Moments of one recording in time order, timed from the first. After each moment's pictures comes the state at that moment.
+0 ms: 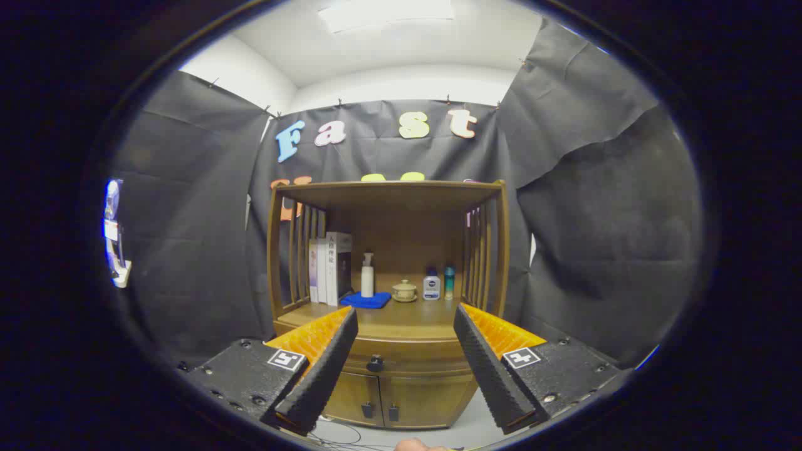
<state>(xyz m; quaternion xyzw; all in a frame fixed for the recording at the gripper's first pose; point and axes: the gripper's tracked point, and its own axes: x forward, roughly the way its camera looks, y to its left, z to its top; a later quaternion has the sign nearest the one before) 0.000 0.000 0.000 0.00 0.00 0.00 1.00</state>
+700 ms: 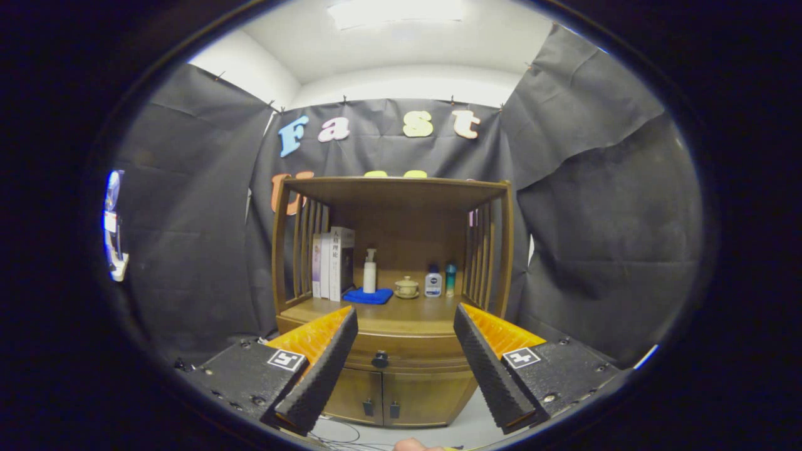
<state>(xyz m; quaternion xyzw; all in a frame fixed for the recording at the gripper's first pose) 0.000 0.029 -0.012 -0.02 0.01 0.00 1.00</state>
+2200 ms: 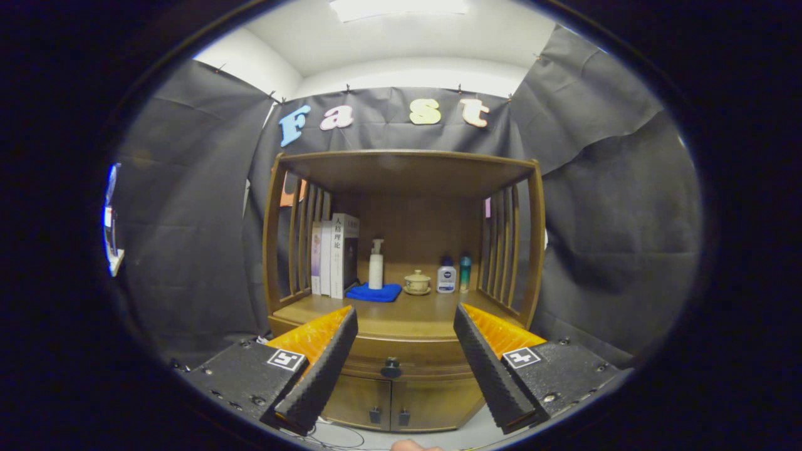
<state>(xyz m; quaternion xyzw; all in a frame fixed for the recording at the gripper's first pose) 0.078 0.041 -0.050 -0.01 0.02 0.01 1.00</state>
